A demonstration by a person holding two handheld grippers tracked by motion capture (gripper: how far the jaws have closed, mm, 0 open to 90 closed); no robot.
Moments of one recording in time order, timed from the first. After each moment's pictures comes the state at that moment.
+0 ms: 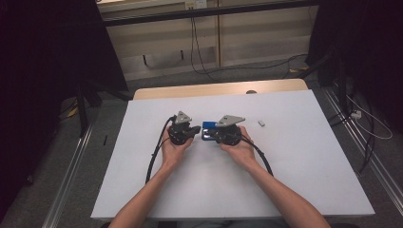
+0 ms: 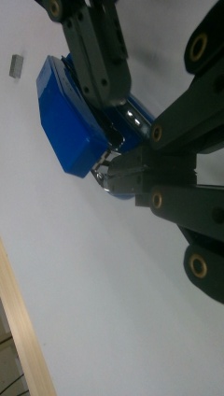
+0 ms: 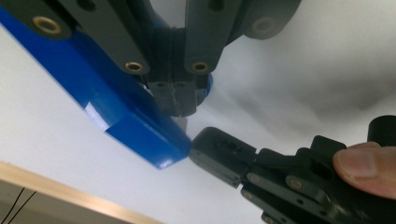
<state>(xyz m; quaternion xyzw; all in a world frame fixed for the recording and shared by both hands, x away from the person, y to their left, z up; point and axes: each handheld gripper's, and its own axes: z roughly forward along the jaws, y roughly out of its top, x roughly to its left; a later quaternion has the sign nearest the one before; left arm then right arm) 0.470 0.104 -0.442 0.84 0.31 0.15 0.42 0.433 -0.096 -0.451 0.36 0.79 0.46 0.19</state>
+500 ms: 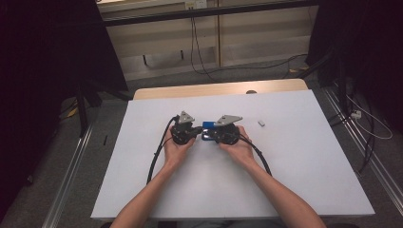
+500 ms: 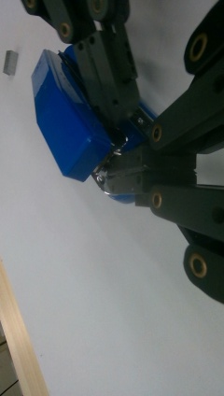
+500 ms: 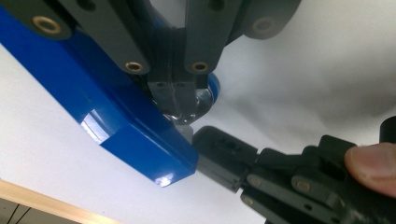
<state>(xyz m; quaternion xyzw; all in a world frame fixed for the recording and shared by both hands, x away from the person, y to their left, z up) 0.475 0.099 -0.446 0.83 0.32 0.15 0.43 0.441 -0.094 -0.458 0.36 0.80 0.44 0.18</state>
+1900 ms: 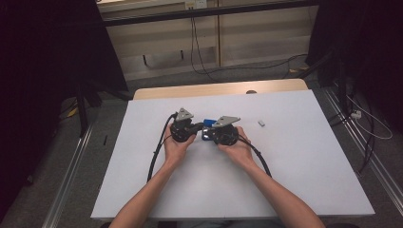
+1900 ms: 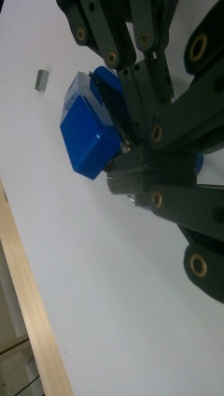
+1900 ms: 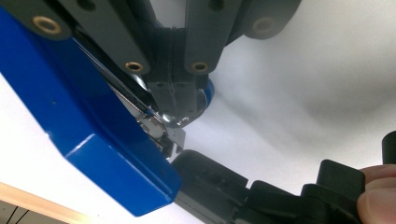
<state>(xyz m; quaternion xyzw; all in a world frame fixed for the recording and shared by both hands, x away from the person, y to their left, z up) 0.474 0.097 -0.433 0.82 0.32 0.14 0.45 0.438 -0.090 -0.457 0.36 0.81 0.43 0.18</state>
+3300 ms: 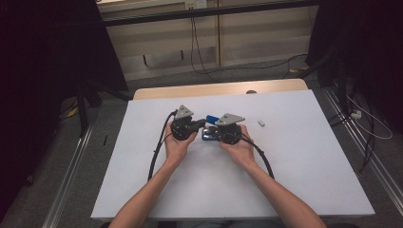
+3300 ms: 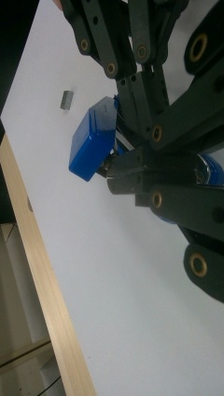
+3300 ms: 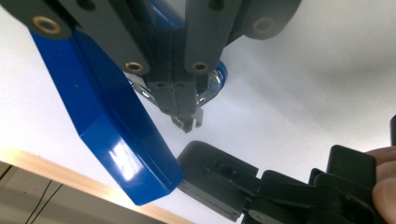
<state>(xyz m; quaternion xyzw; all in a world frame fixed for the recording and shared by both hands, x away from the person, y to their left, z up) 0.471 0.093 -0.420 0.81 0.31 0.14 0.48 0.433 -0.096 -0.444 0.37 0.78 0.45 0.22</state>
